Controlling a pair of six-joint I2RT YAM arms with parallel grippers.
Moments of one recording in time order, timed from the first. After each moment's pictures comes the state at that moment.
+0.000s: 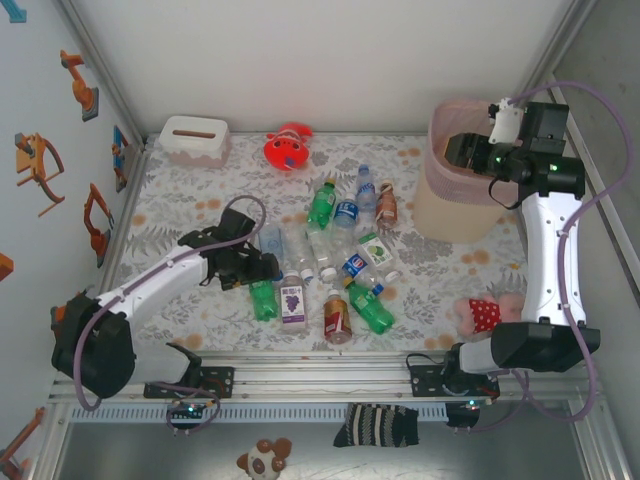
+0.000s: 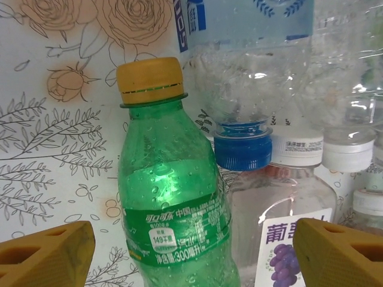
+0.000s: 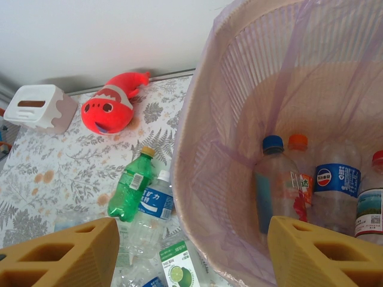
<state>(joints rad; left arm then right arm) -0.55 1.32 0.85 -0.78 0.12 -0.64 -0.09 1.41 1.74 -0.99 -0.44 0.13</state>
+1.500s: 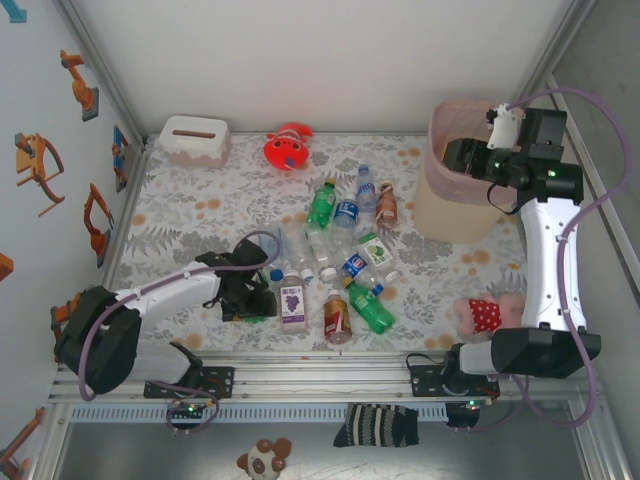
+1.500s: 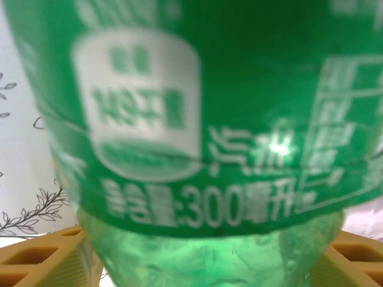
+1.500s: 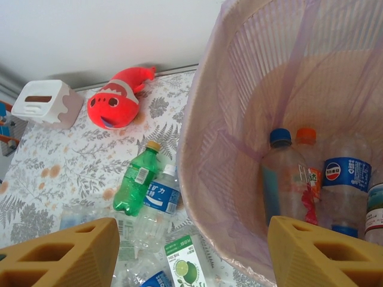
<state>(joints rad) -0.69 1.34 0.67 -0.81 0.13 -0.67 -0.09 1.37 1.68 -0.97 -0.46 0.14</state>
